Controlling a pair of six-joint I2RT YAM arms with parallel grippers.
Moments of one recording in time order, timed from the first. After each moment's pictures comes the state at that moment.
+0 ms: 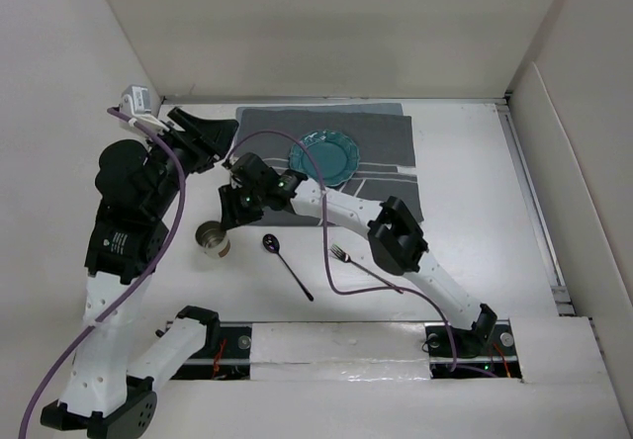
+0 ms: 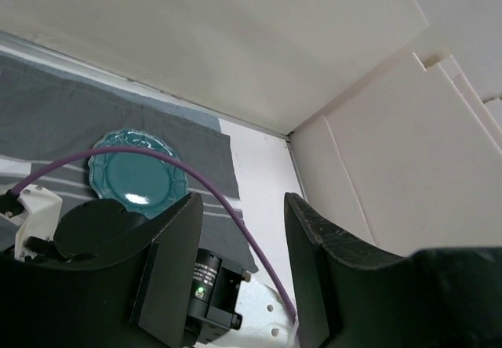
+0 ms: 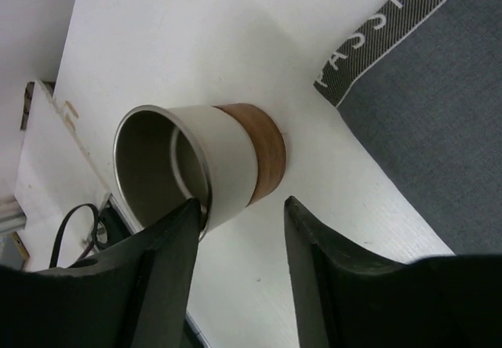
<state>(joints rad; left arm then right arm) -0.25 0.85 1.34 -0.49 0.09 -0.75 1.02 2.48 2.27 -0.52 -0.29 0.60</state>
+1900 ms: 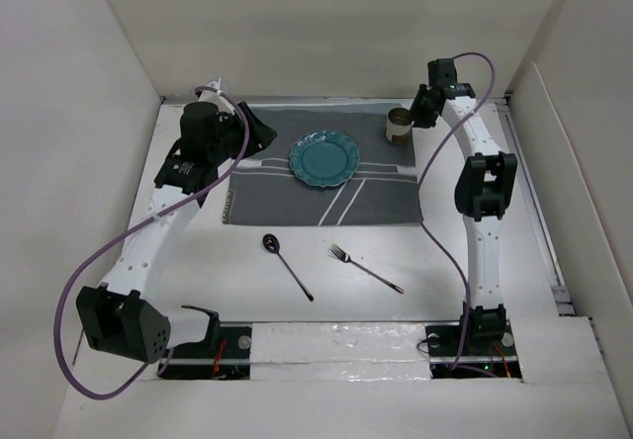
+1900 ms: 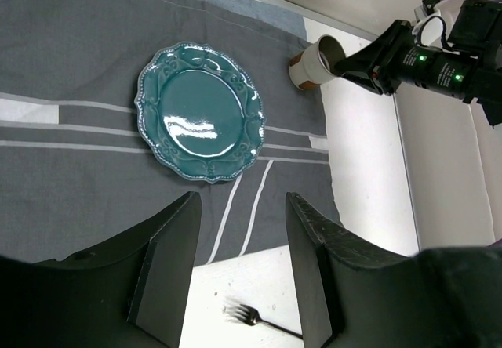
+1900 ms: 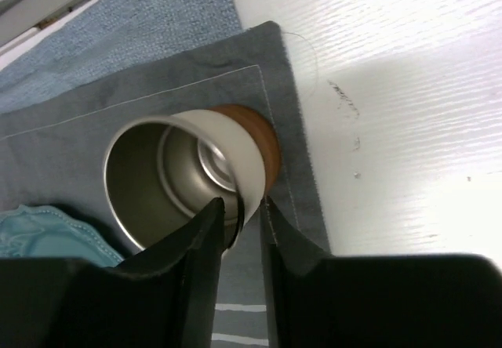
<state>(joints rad) -0.25 1.25 1.22 -0.34 0.19 -0.61 0.08 2.46 2.39 -0.81 -0.01 0.52</state>
